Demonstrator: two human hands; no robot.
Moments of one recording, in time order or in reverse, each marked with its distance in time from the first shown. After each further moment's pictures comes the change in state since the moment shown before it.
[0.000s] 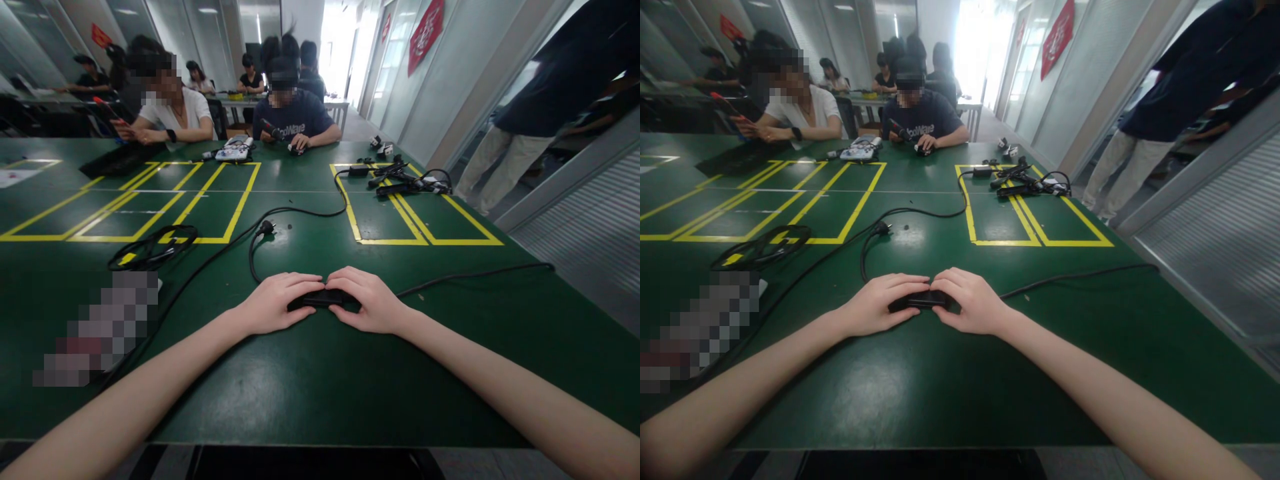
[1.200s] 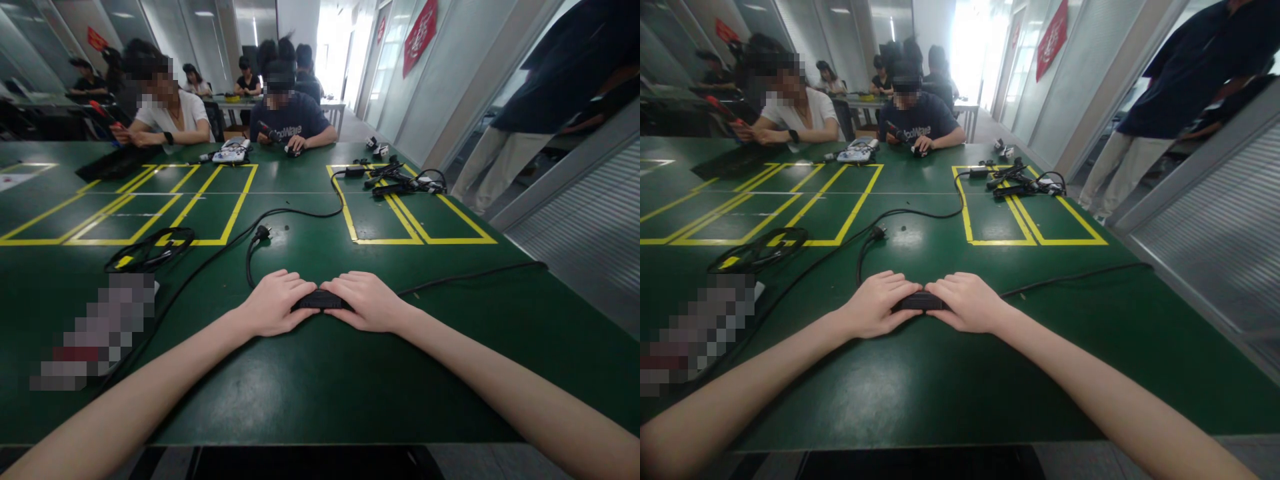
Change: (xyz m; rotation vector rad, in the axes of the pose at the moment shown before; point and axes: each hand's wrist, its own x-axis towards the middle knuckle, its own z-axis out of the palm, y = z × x) left_hand 0.012 0.013 -0.004 0.274 -0.091 -0.020; right_hand 0.003 -0.003 -0.007 -0.265 -0.221 -0.047
